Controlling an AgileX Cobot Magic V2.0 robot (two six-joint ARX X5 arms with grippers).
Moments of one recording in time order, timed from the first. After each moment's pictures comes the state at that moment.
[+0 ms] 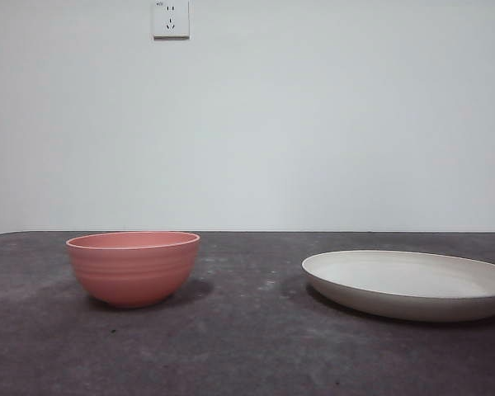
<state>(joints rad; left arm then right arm) -0.01 0.01 0.03 -0.15 0.02 -0.33 -0.07 0.01 0.02 -0.16 -0.21 0.28</state>
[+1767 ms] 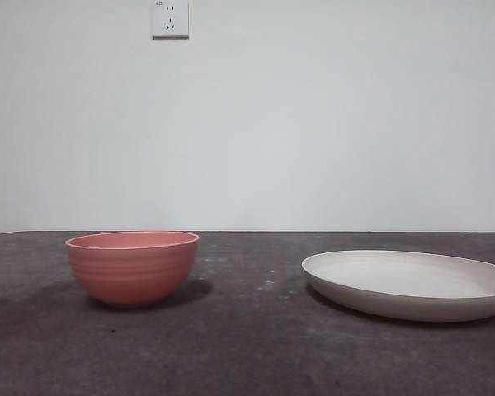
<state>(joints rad) -0.16 0.70 0.96 -1.08 0.47 0.00 0.16 0.69 1.00 -1.20 -0.50 -0.03</state>
